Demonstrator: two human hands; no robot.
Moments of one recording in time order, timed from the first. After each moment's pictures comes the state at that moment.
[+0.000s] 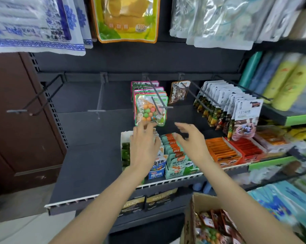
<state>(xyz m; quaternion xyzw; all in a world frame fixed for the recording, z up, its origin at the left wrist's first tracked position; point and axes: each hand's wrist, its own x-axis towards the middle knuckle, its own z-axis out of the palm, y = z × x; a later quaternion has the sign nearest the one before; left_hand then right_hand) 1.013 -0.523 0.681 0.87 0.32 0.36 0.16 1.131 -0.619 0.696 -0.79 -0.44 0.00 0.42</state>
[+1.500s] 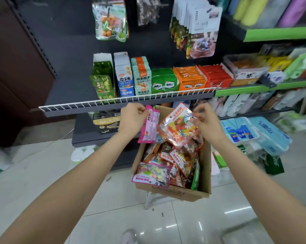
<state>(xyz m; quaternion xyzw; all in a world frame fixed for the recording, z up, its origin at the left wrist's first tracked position) 0.979 -0.787 0.612 0.82 0.41 0.25 0.32 1.144 -0.942 0.593 -0.77 -0.37 0.16 0.49</state>
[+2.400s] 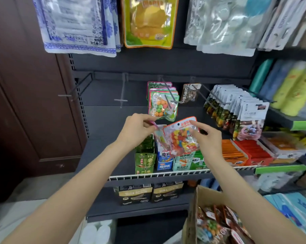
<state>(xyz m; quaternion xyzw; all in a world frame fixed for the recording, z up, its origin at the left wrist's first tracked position) 0.928 -0.537 0.744 0.84 0.30 0.31 0.32 1.091 -0.669 0.715 -0.72 -0.32 0.06 0.61</state>
